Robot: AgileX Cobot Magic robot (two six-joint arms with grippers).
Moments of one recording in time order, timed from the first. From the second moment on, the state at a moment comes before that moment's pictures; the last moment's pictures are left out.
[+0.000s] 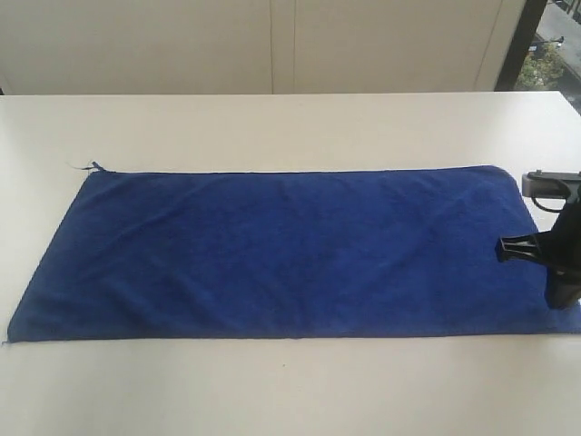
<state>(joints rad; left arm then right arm) 0.14 1.24 -0.78 -0.47 0.78 0.47 -0.08 1.80 -0.99 -0.01 0.84 0.05</state>
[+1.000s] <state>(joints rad) 0.14 1.24 -0.78 -0.47 0.78 0.47 -0.08 1.84 -0.97 -0.02 0.79 0.05</state>
